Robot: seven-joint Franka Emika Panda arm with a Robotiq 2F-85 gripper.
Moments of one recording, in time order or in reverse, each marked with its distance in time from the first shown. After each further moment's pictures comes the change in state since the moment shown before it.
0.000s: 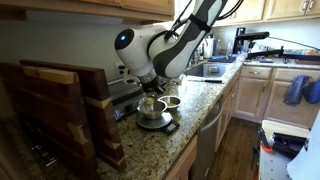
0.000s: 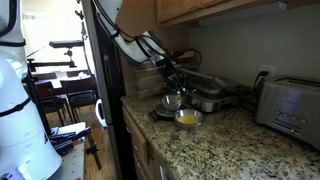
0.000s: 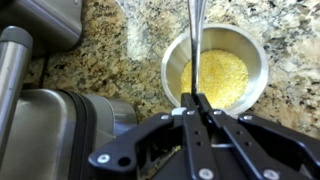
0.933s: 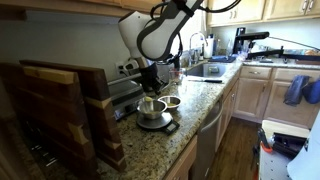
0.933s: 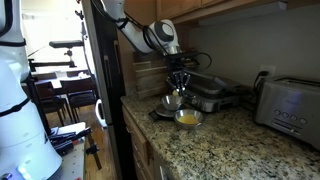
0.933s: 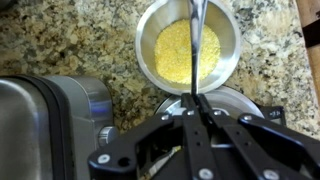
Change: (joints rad) arm -0.066 -0.002 -0.015 0.098 0.497 0.000 -0.471
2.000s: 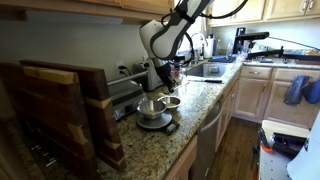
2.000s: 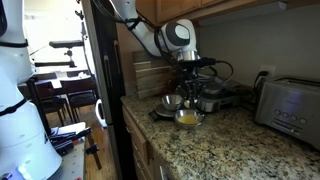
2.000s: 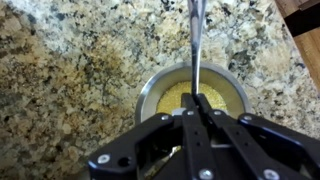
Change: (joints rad) arm -0.153 0.041 -0.036 0.016 0.079 0.000 0.022
